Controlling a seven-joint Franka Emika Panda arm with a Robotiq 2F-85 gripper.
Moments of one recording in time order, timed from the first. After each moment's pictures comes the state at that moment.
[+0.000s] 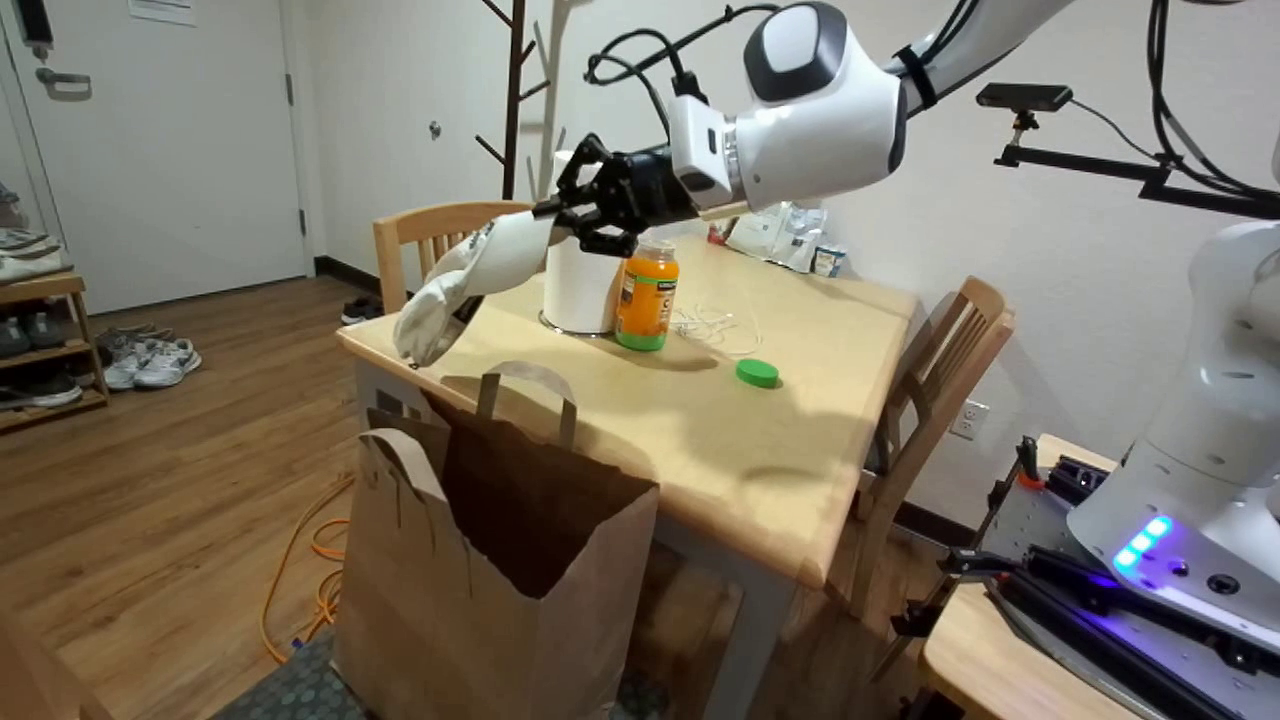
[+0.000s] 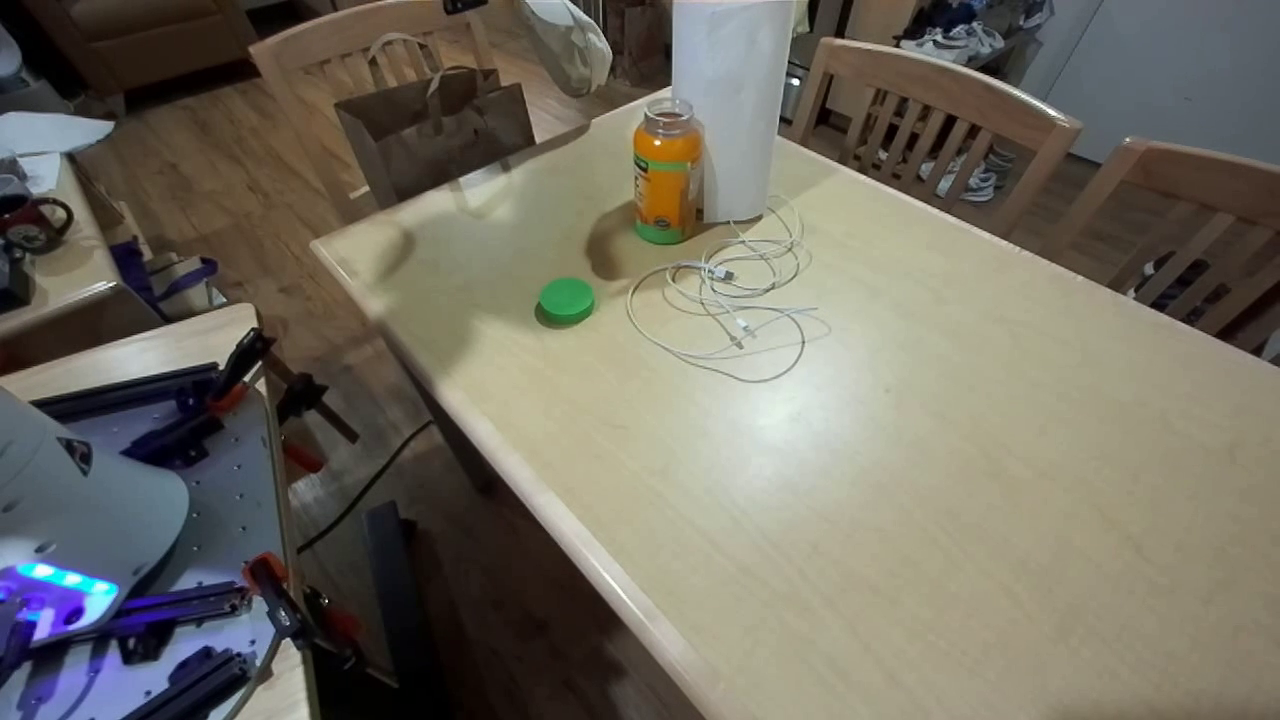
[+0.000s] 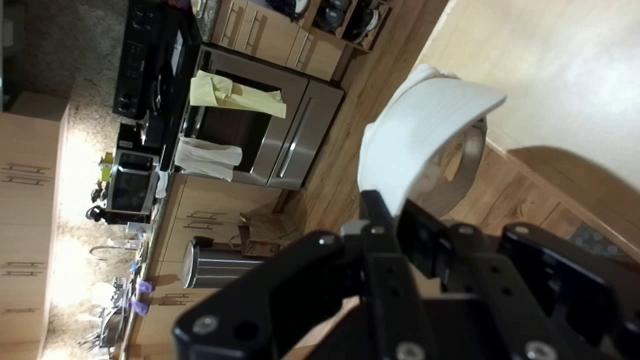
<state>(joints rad) 0.52 0.30 0.11 -1.91 -2.39 2.82 0.58</state>
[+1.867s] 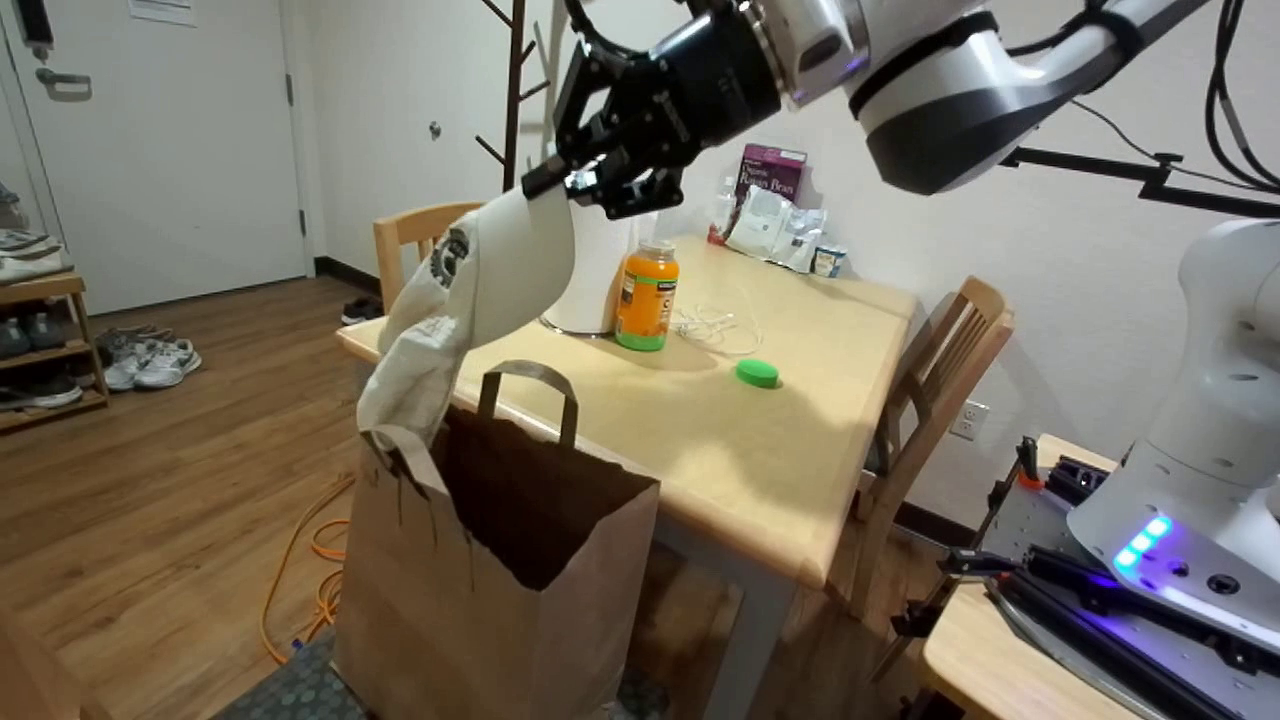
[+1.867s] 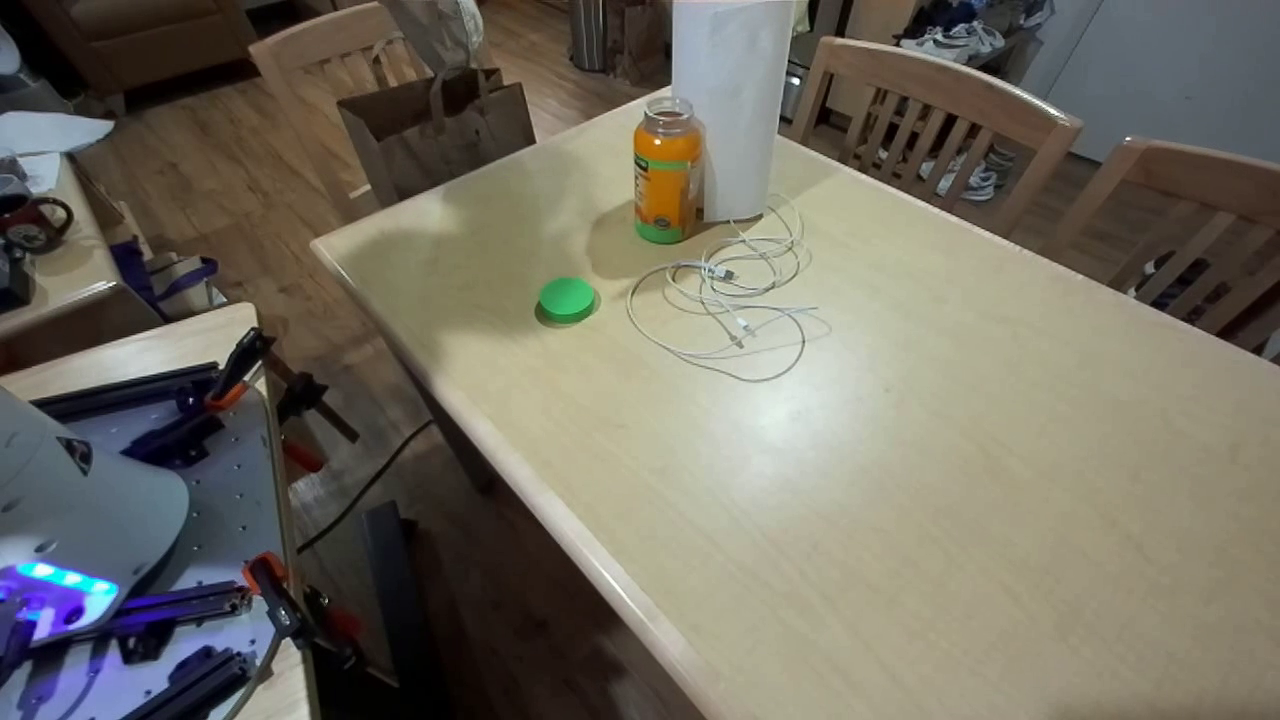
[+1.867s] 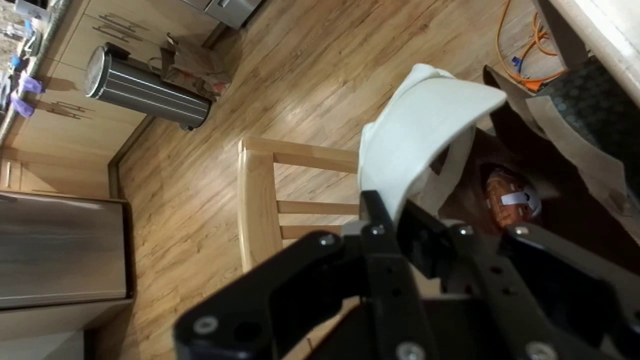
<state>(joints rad) 0.65 0.16 0.19 -2.02 -1.13 2.98 -0.90</state>
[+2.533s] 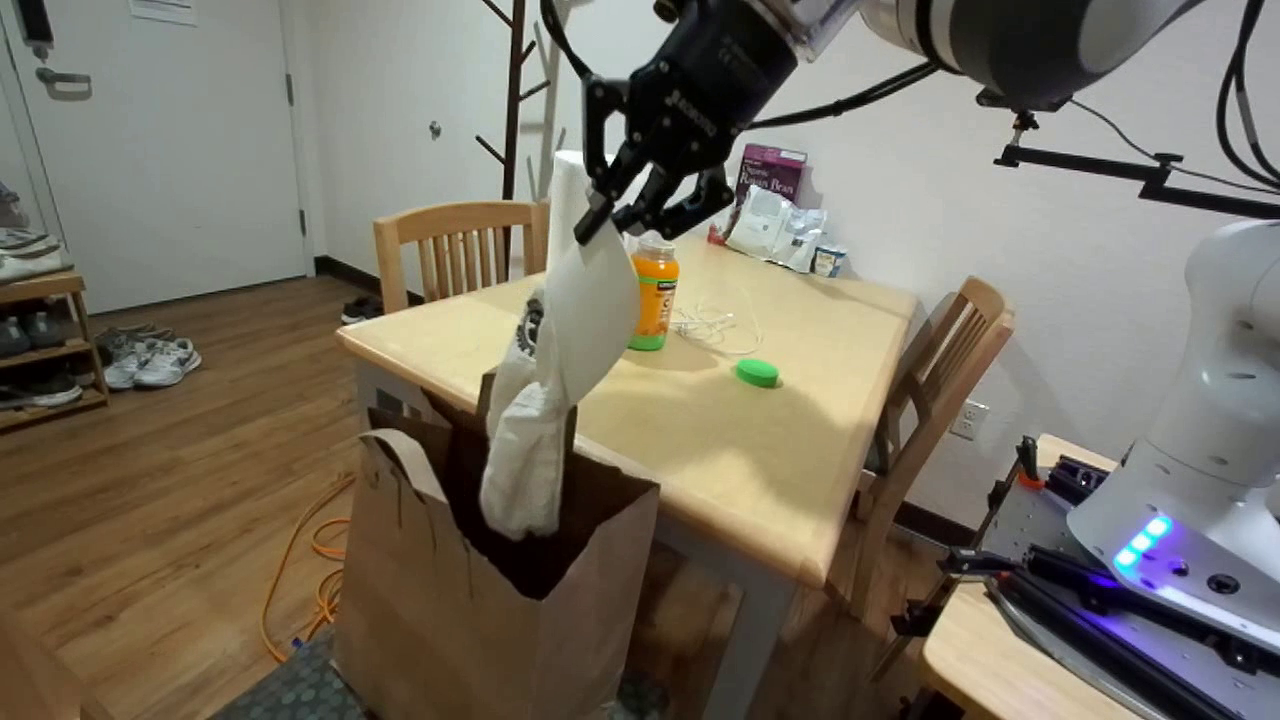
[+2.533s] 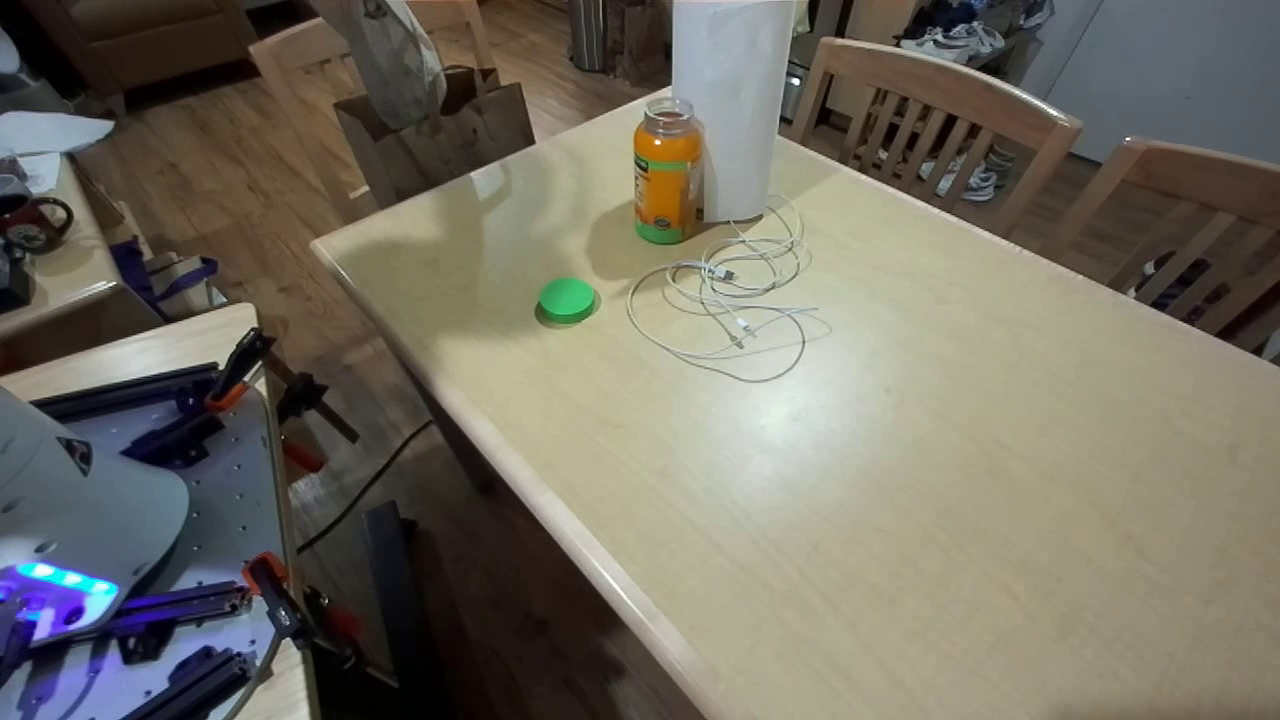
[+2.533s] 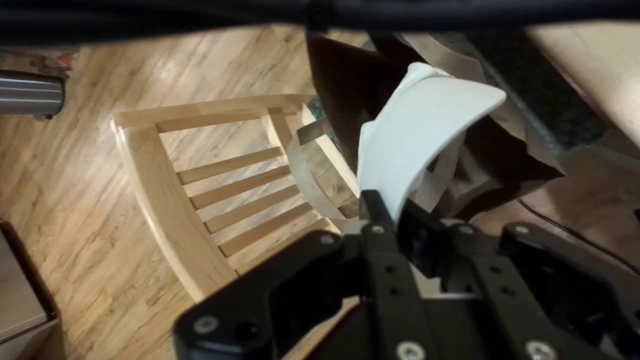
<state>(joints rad) 0.57 0.12 0.36 -2.01 -0.32 2.61 -1.42</state>
